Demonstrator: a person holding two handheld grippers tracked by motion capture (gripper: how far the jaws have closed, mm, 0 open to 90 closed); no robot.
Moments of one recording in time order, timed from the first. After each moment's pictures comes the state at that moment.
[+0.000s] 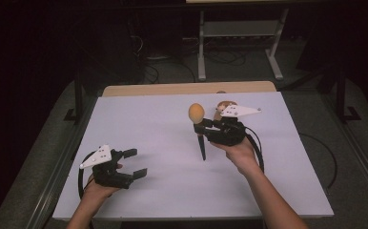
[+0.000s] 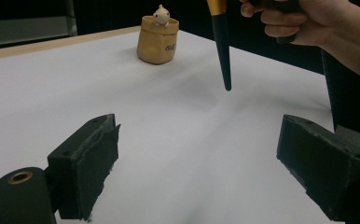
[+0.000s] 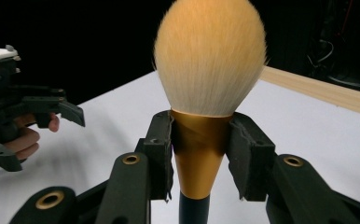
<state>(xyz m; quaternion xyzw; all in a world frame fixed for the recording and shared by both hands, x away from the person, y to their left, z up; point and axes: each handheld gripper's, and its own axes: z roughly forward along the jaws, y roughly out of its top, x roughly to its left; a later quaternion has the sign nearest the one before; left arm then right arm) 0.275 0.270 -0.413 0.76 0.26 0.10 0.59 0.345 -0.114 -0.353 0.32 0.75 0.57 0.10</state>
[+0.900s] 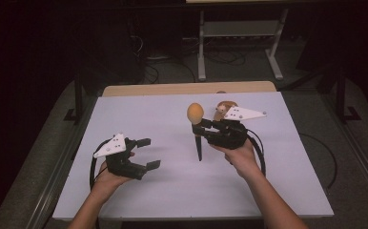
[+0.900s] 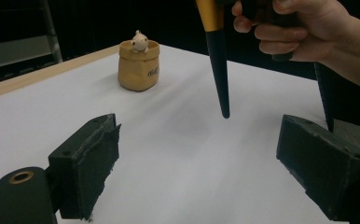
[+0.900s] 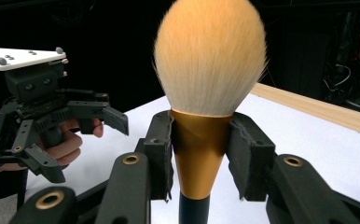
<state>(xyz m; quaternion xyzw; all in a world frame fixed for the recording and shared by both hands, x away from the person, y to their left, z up) 0.297 0.230 -0.391 0.77 0.21 0.10 0.59 0.331 -0.113 -0.345 0.29 0.73 0.61 0.09</state>
